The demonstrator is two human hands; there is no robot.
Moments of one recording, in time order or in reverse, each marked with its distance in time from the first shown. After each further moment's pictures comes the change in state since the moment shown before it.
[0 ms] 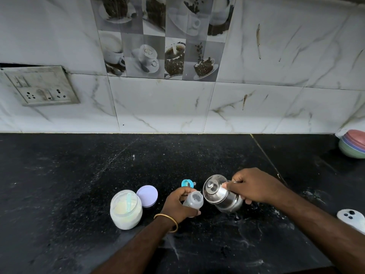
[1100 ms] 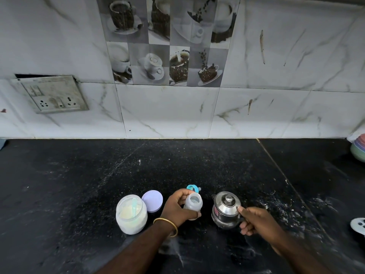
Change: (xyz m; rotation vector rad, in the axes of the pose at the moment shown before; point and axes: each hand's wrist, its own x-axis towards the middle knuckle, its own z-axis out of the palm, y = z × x) left_hand -0.006 0.005 -0.011 -0.091 0.091 -0.048; right_hand 0.005 0.078 0.119 0.908 0.023 0.233
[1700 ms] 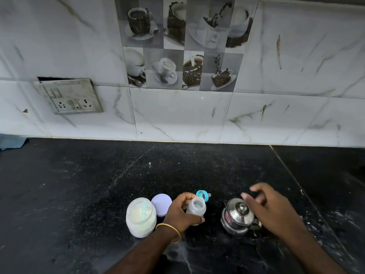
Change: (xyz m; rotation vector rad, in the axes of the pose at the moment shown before) left_hand -0.001 -0.002 -0.019 0.024 0.004 0.031; right_hand -0.032 -0.094 0.007 -0.456 0.241 -0.294
